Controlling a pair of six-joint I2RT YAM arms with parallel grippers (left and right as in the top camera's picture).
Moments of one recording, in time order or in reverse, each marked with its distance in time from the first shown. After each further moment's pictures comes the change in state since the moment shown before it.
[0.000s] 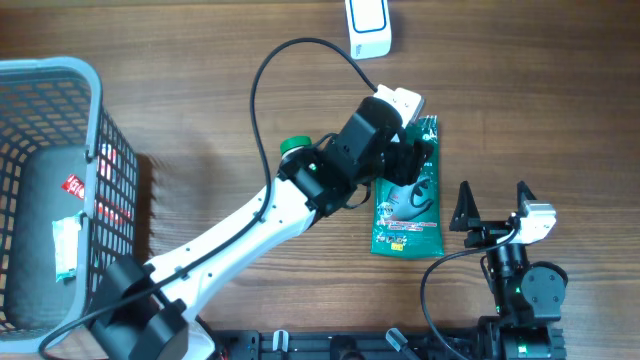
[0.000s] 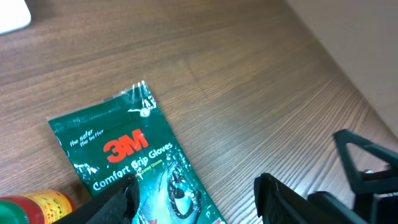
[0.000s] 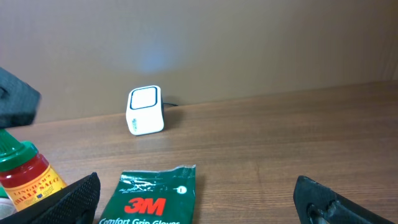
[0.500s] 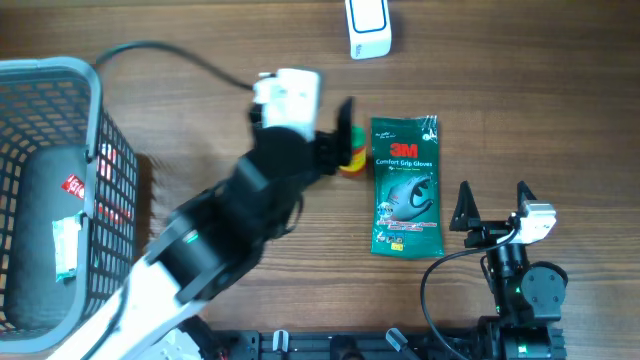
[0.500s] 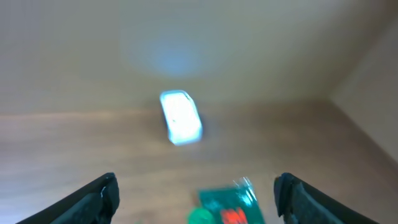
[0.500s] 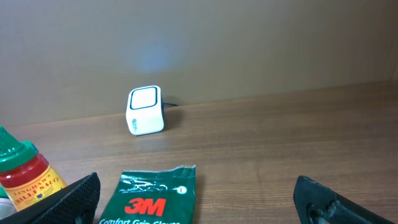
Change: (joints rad) left arm 0.007 -0.488 0.003 -0.173 -0.629 0.050; right arm 0.000 0.000 0.000 0.000 0.000 0.000
